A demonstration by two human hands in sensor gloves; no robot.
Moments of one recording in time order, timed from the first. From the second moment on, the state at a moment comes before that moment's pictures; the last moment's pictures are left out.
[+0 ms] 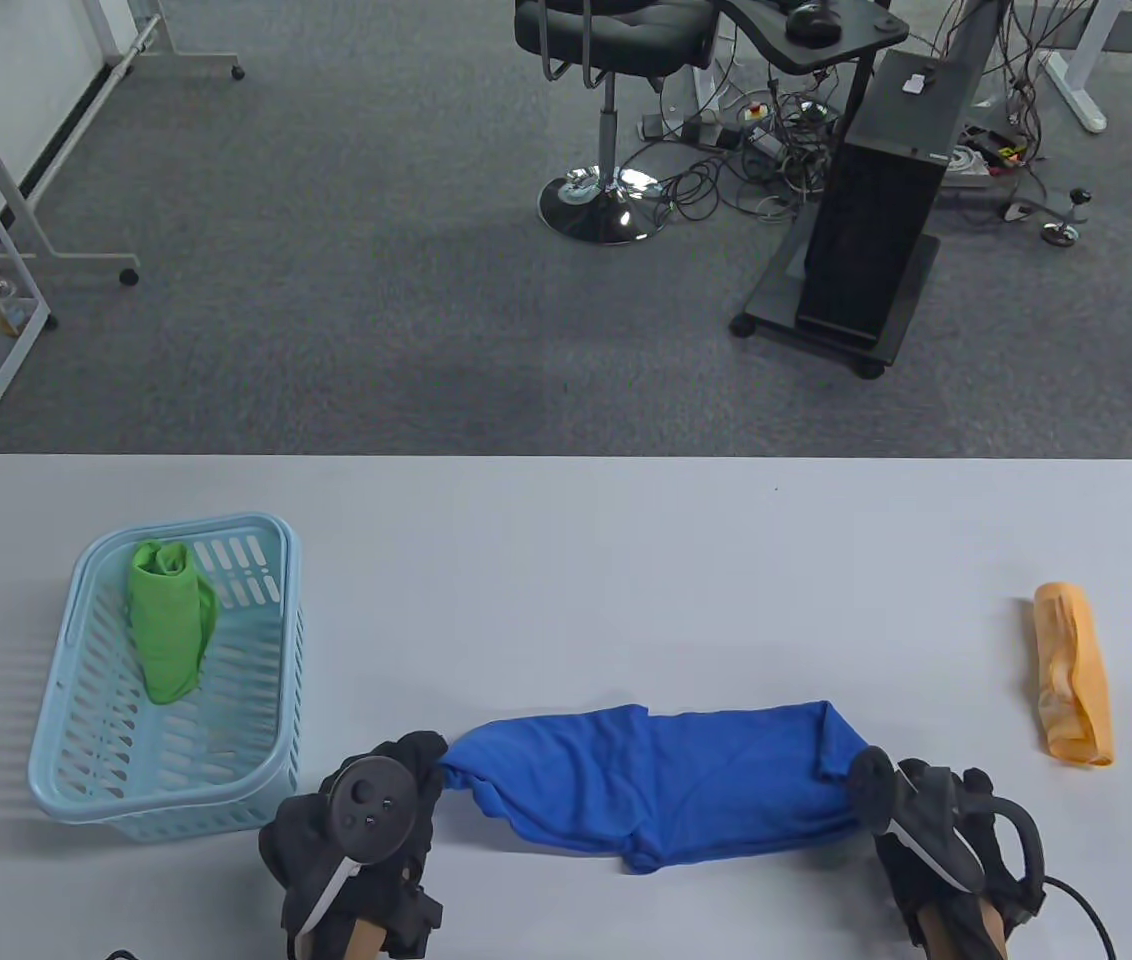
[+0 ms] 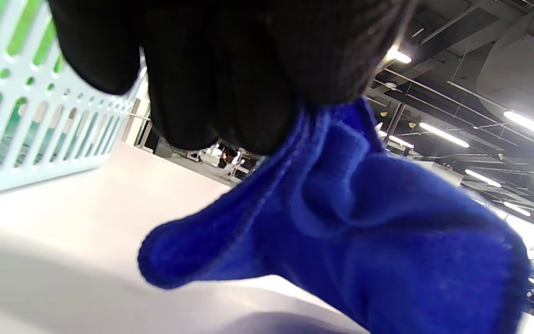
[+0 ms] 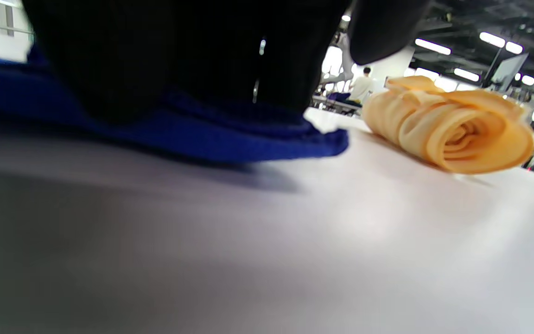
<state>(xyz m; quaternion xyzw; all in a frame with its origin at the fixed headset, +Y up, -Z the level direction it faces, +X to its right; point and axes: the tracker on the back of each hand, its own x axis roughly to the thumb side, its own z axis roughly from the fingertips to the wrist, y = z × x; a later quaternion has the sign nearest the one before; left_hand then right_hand) -0.184 -0.706 -0.237 0.07 0.03 0.20 0.98 0.277 -0.760 -0.269 0.09 -0.04 -0.99 0.08</state>
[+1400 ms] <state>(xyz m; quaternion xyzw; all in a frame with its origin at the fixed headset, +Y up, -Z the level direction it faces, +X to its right) -0.171 -0.675 -0.233 0.10 0.04 0.17 0.98 0.287 -0.635 -0.307 0.14 -0.04 -0.98 0.14</state>
